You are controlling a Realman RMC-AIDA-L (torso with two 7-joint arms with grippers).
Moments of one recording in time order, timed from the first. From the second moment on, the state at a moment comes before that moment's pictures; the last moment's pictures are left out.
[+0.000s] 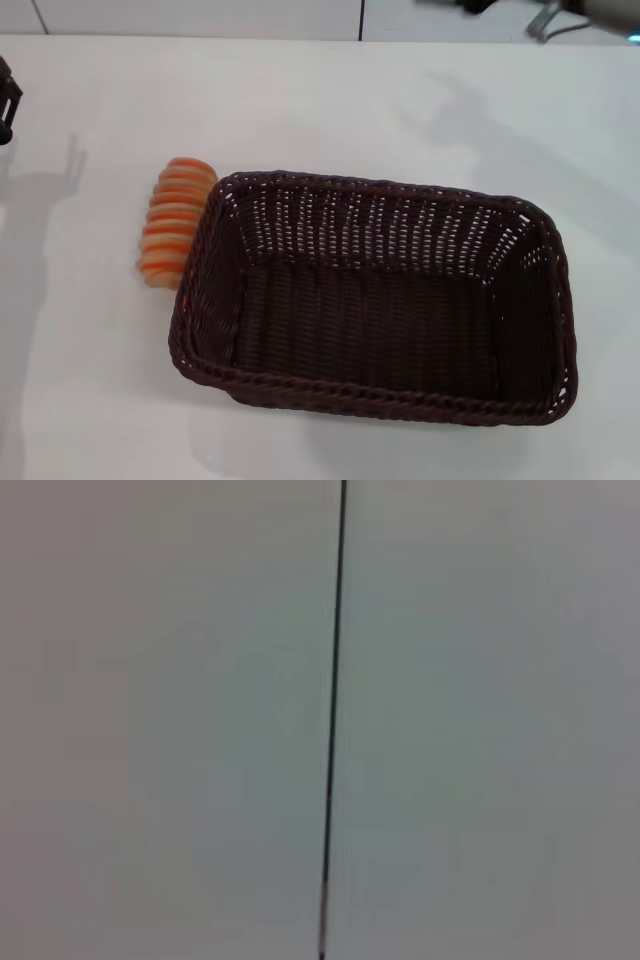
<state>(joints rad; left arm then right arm) -0.32 -2.07 -1.18 -0.28 2.44 1.18 -0.08 0.37 2.08 -1.50 -1.43 -1.84 -0.60 1.67</state>
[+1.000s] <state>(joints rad) -0.29 -1.95 -1.39 -1.14 2.75 0.04 -0.02 0.05 2.08 -2.10 -0.99 -2.21 1.04 2.44</state>
